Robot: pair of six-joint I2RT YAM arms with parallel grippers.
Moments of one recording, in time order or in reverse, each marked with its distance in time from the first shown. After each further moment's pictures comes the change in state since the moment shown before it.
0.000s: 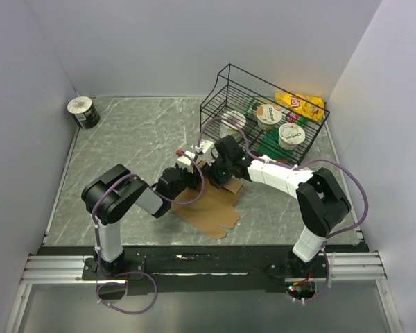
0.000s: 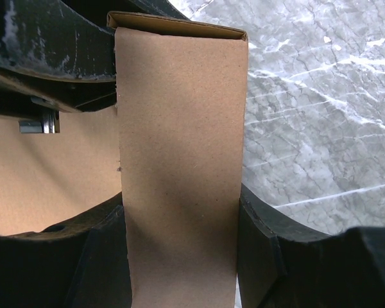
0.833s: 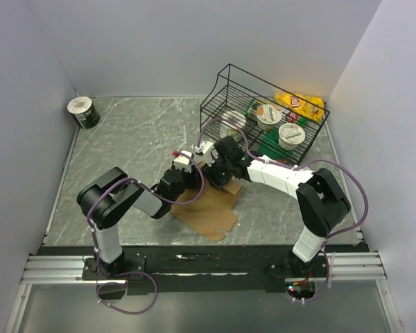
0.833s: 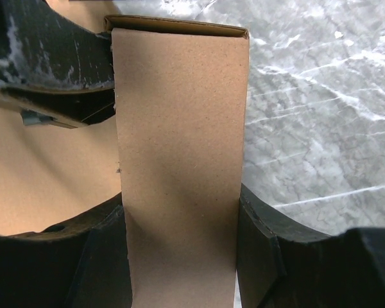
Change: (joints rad) left arm -0.041 -0.062 -0.009 -0.107 -0.196 -0.047; right arm 0.006 0.001 0.003 -0.008 -0.007 0.023
